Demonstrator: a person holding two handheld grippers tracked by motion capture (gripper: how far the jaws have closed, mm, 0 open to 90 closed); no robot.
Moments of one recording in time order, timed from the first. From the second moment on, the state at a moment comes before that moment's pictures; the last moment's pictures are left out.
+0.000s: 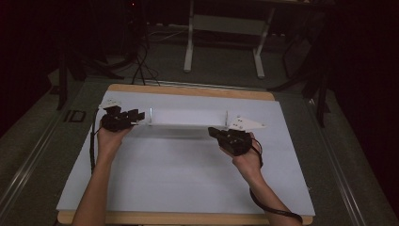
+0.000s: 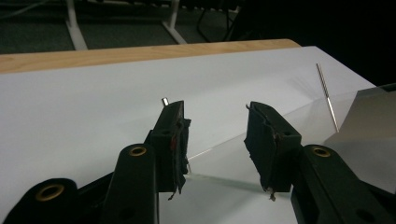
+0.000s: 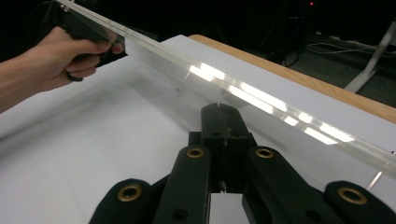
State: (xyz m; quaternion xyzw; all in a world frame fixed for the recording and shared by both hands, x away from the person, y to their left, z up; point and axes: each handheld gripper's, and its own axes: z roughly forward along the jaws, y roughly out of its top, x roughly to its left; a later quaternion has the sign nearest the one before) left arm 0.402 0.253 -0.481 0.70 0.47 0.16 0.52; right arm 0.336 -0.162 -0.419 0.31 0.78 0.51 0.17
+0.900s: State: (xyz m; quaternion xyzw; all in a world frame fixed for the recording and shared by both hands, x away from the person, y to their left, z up) left arm 0.358 0.259 -0.467 0.72 0.37 0.21 0.55; right arm 0.360 -0.160 -0.407 0.32 0.78 0.51 0.18
